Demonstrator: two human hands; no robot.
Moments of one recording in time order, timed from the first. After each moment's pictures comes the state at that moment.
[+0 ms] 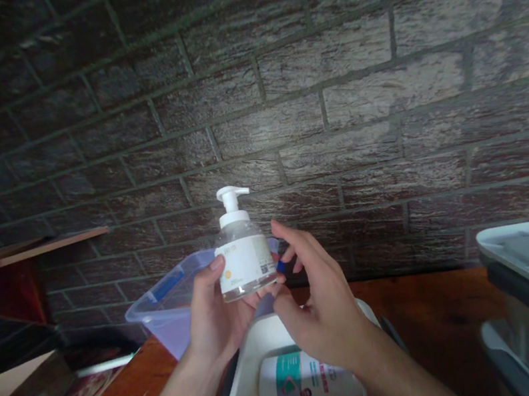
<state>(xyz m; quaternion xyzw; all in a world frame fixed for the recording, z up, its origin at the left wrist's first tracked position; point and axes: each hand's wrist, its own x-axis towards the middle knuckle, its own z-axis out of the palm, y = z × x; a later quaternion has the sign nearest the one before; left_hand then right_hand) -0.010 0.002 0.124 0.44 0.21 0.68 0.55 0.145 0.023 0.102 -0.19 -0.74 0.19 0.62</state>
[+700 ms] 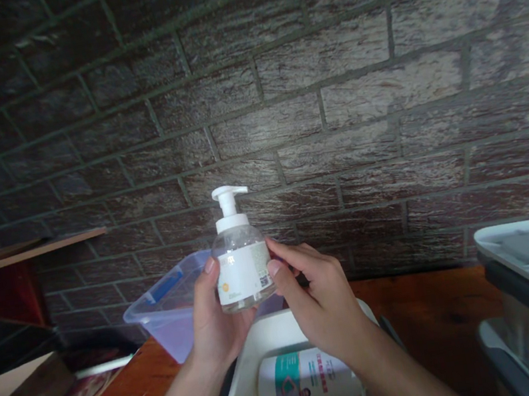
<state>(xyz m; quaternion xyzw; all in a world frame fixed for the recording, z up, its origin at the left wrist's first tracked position) -0.007 0.005 0.117 0.43 0.19 0.70 0.54 0.145 0.030 0.099 -0.20 -0.71 0.30 0.60</state>
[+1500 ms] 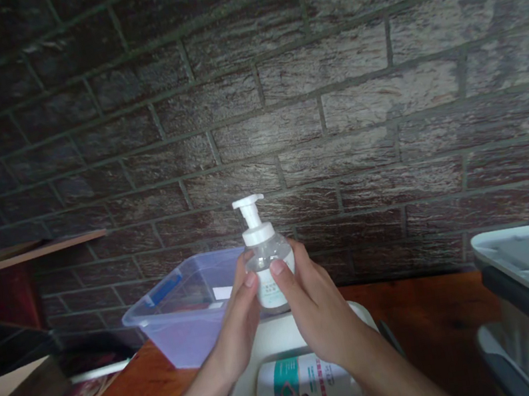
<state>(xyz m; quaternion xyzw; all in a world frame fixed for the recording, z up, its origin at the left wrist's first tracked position) -0.007 0.006 0.100 0.64 0.30 0.60 0.38 0.144 0.023 0.105 -0.23 -0.72 0.37 0.54</state>
